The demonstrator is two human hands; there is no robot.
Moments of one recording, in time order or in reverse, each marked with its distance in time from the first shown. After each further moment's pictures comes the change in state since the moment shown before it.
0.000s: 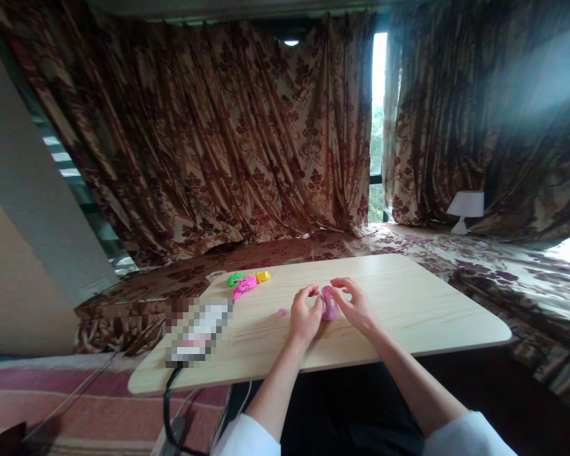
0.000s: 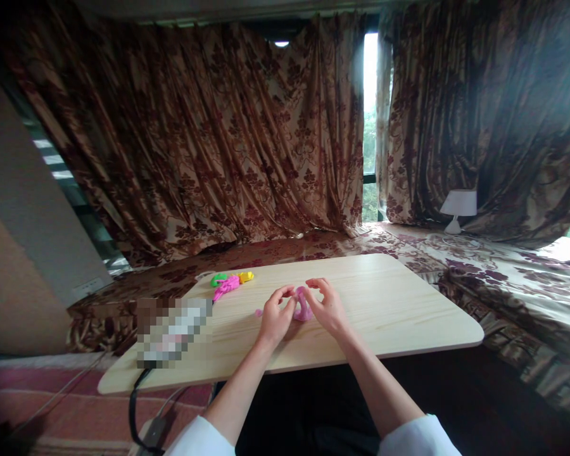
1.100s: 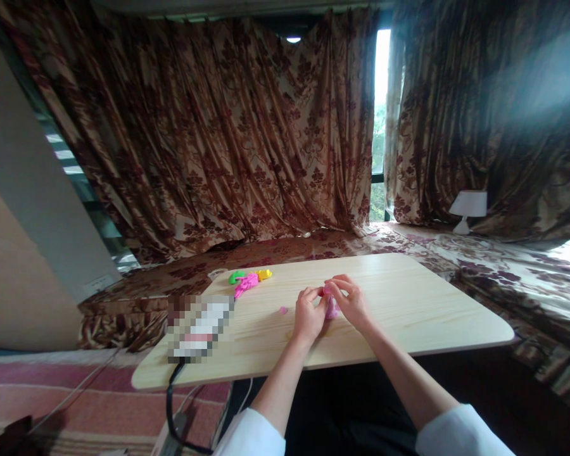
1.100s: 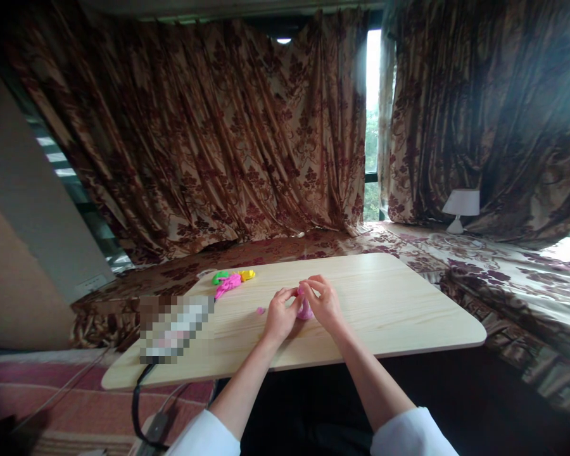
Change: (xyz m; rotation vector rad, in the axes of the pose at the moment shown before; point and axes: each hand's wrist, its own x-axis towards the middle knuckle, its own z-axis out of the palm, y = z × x) left_hand 0.002 0.002 0.004 0.062 -0.031 0.128; right_hand 0.009 0.003 0.012 -0.015 0.020 -0.124
